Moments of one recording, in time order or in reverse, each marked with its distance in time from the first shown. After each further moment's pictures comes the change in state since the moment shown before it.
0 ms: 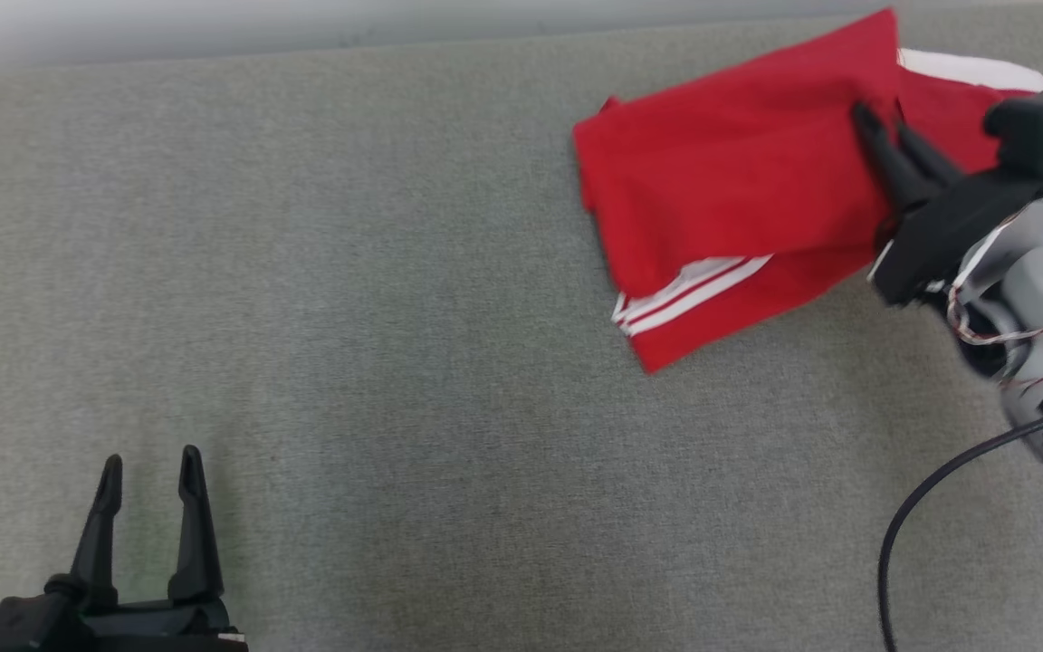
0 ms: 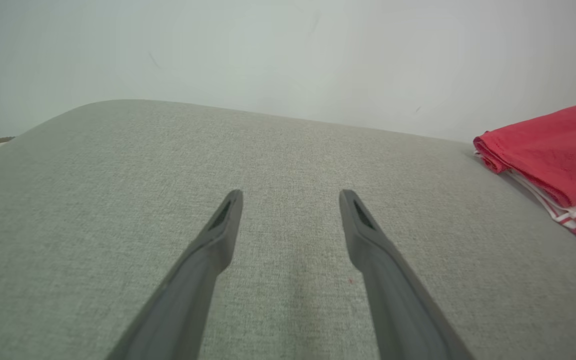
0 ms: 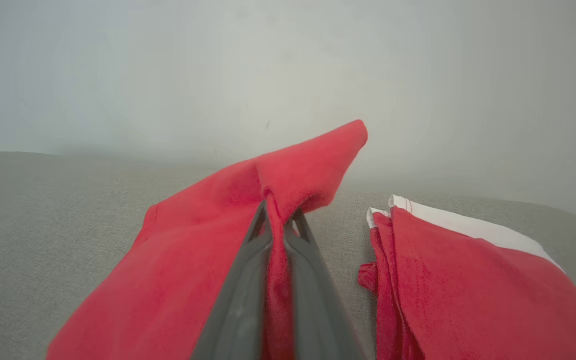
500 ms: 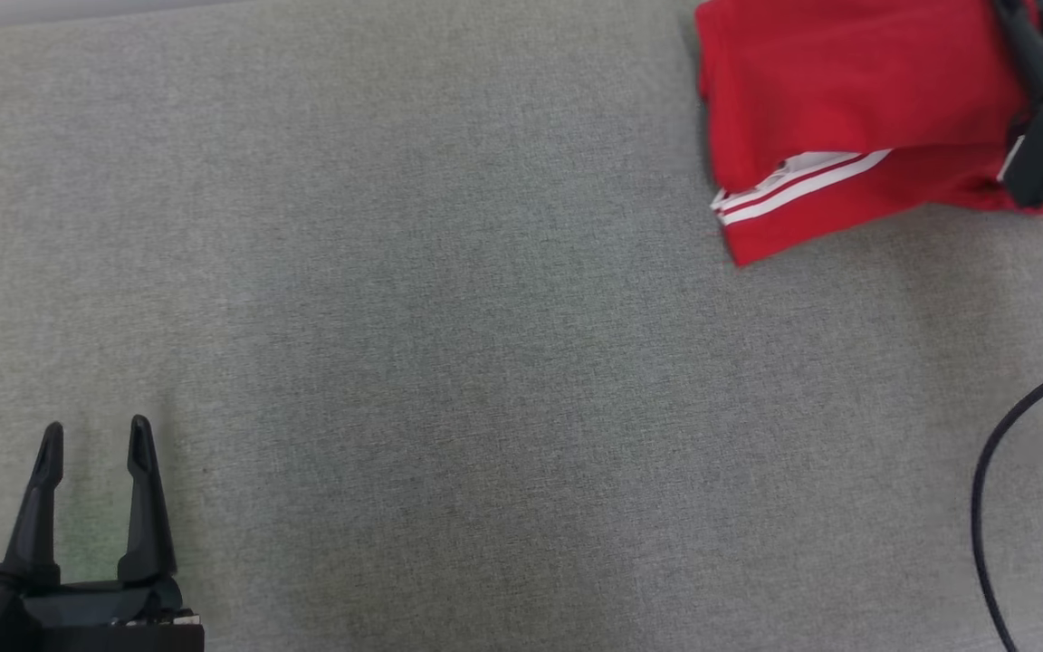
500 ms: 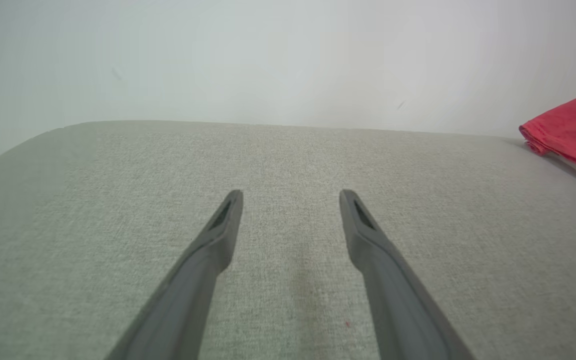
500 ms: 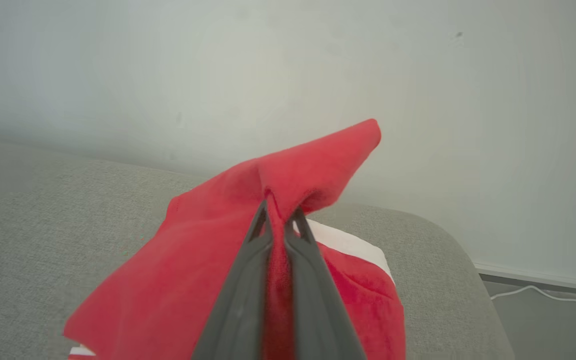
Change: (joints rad) left arm -0.005 0.050 0.043 -0.090 0.035 -0.006 0.000; right arm -0.186 -0.162 0.101 -0.004 0.008 0.000 0.059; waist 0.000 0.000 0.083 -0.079
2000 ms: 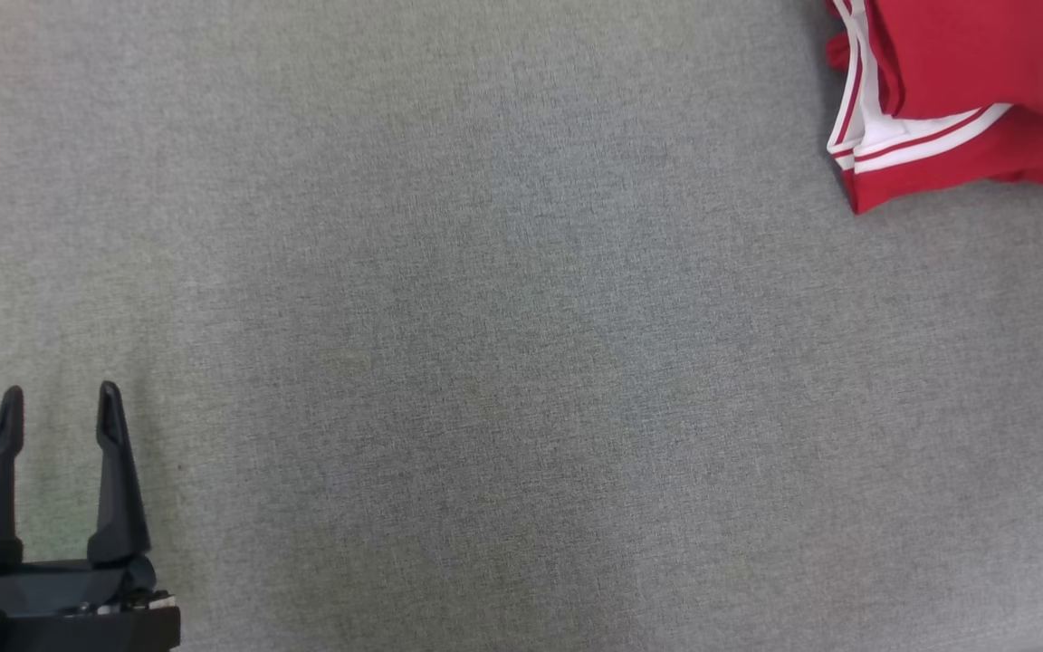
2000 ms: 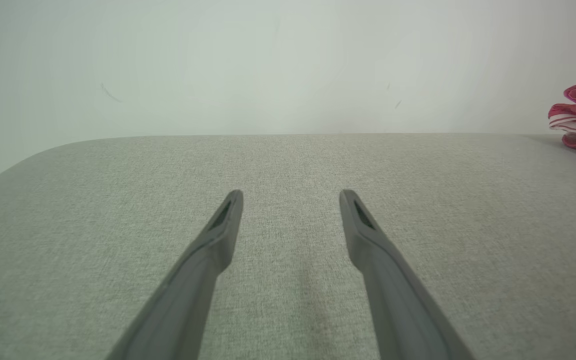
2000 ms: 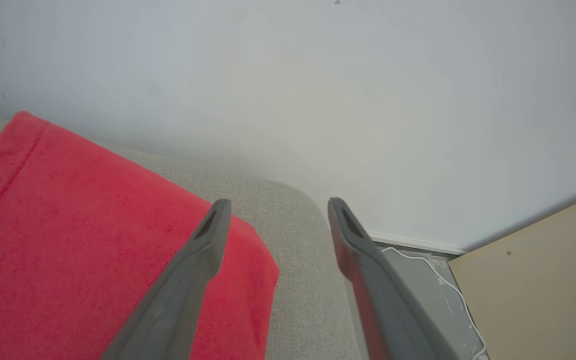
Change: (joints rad) left arm 0.003 0.049 -0.005 -0.142 0.003 0.034 0.050; right arm -0.224 -0.075 0.175 0.293 -0.040 0.000 -0.005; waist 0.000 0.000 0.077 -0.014
